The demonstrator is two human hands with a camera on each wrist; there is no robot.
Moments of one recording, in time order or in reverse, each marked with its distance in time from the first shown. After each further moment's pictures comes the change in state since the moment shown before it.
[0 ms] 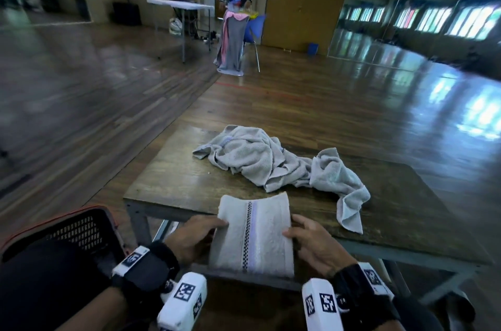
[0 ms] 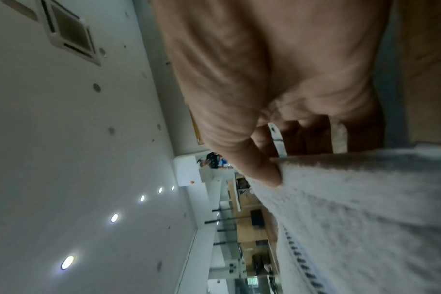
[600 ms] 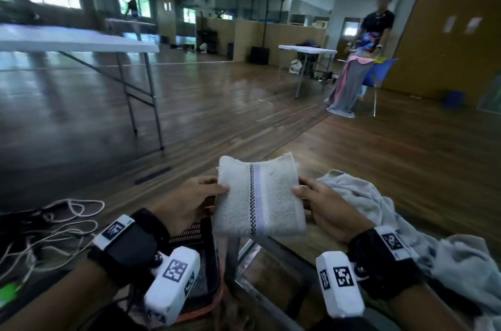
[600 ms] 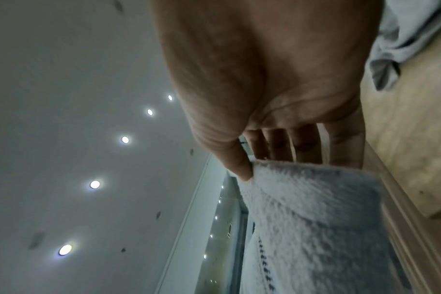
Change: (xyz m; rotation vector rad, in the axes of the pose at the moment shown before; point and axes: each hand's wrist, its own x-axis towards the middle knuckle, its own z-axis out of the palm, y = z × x) left_hand -0.138 0.073 -0.129 -0.232 0.362 0.433; right_hand 0.047 -0.125 0.192 -0.315 -0.494 -0.297
